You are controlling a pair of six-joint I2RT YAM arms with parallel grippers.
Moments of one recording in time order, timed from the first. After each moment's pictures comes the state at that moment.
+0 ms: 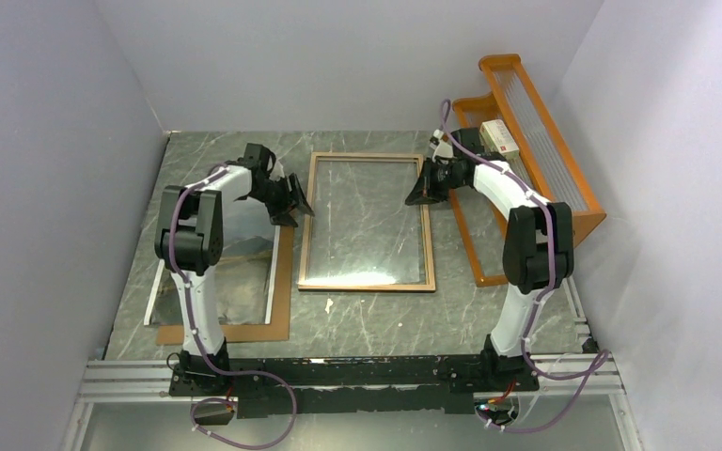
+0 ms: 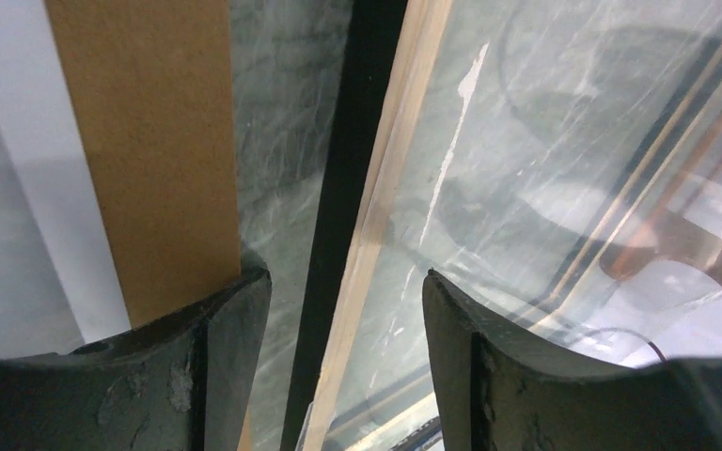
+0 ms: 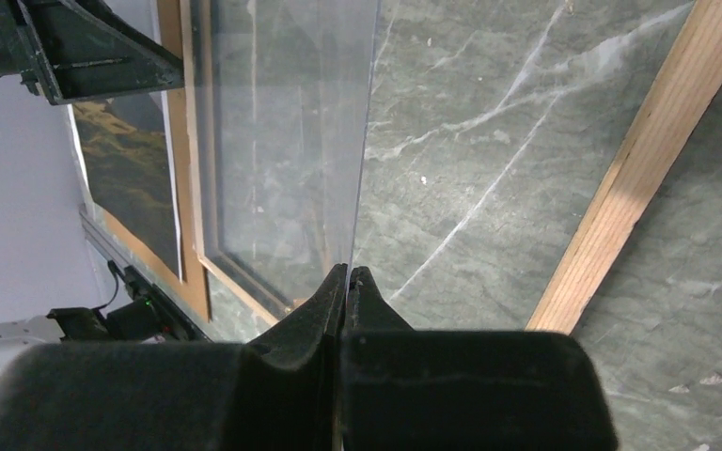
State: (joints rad) left arm -0.14 2.09 1.48 -0.57 0.54 -0.49; right arm 0.14 1.88 1.45 -0.58 -0.64 0.31
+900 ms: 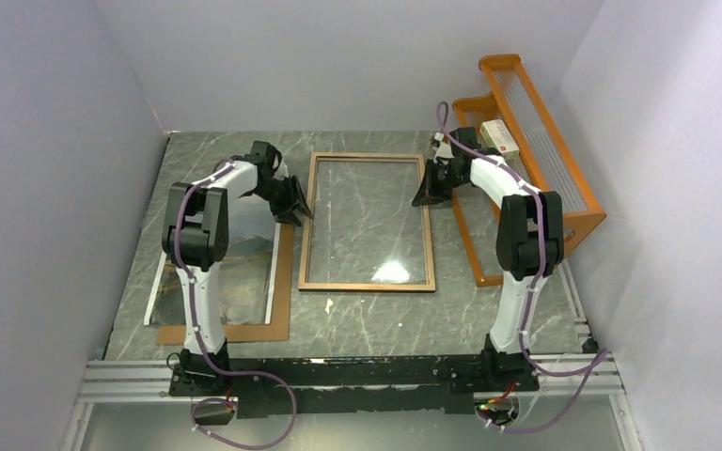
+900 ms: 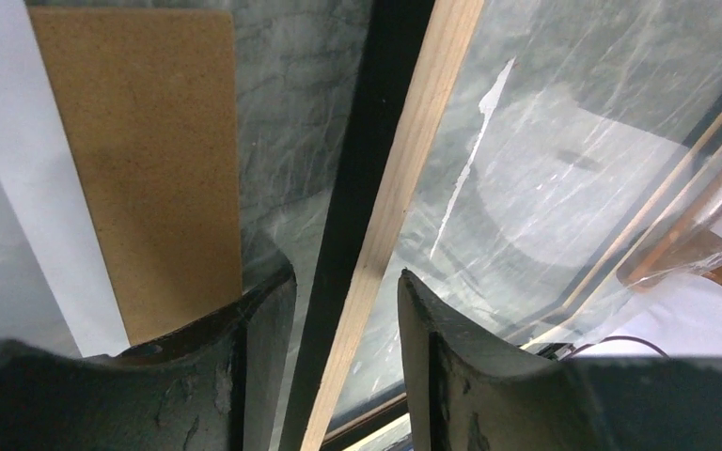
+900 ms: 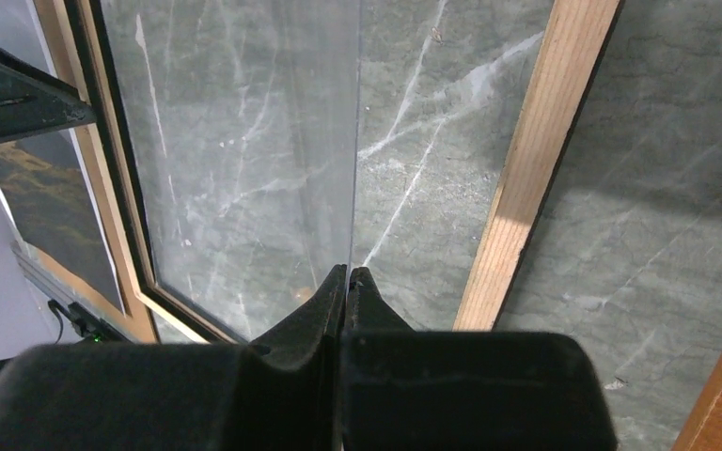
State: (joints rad) left arm -0.17 2.16 1.57 -0.67 0.49 -0.49; right arm 0.12 2.01 1.55 -0.64 -0.52 0.25
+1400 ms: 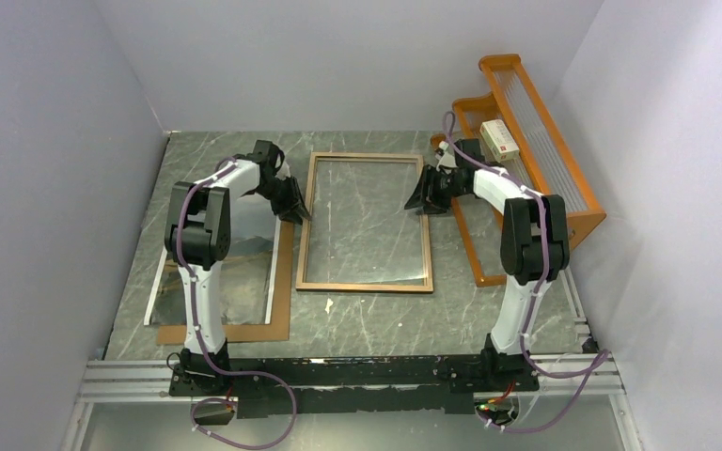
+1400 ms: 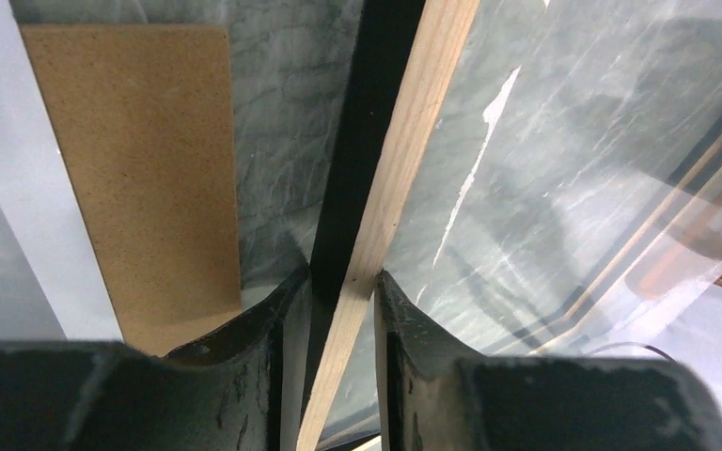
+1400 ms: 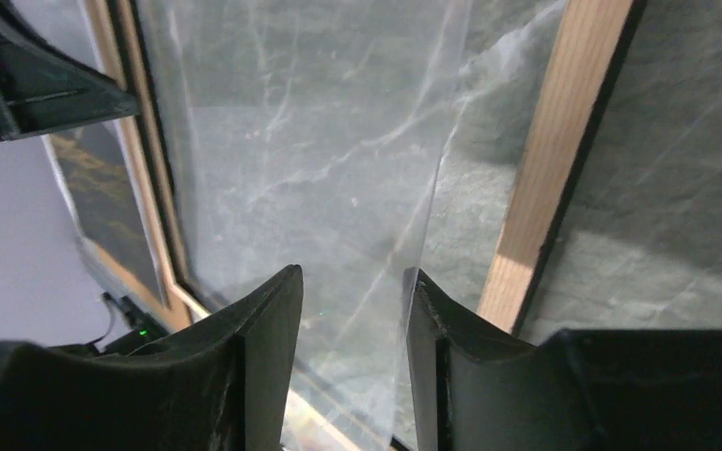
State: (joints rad) left arm -0.18 2.17 1.60 -0.68 0.47 -0.48; right arm 0.11 1.98 1.43 -0.53 -0.60 0.33
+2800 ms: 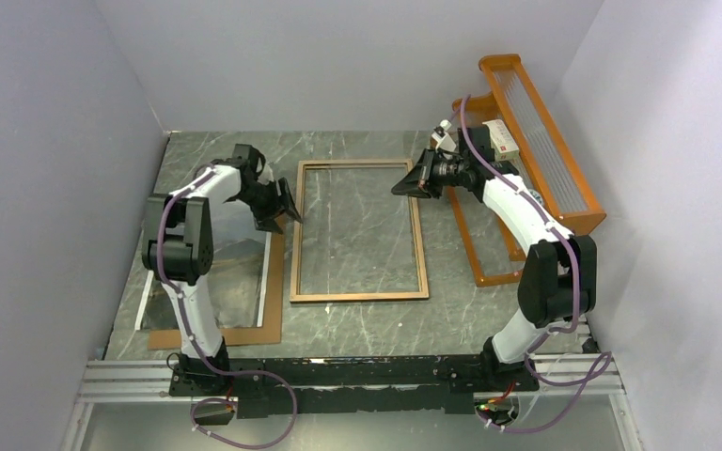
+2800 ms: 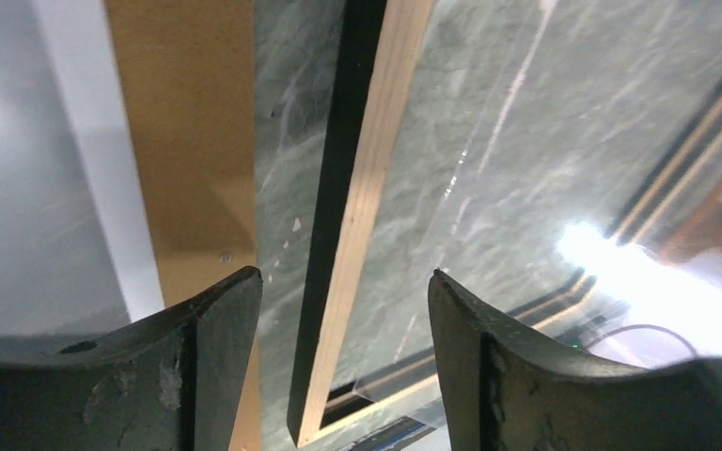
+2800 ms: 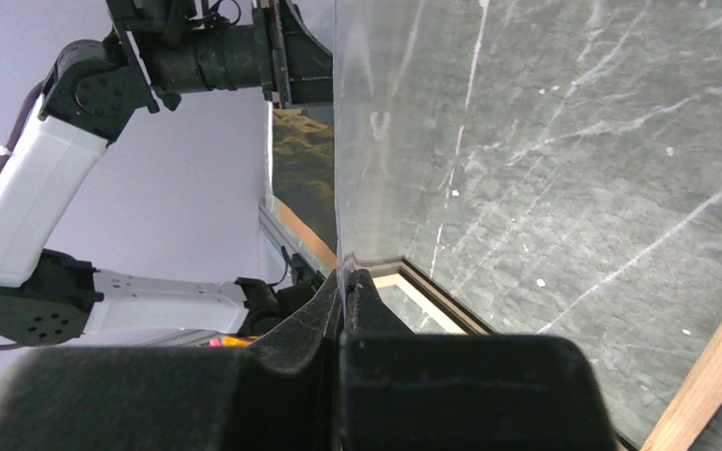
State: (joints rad) left arm -0.13 2.00 1.43 -0.71 0.44 -0.42; right arm 0.19 1.64 1.31 -0.41 -0.80 0.66
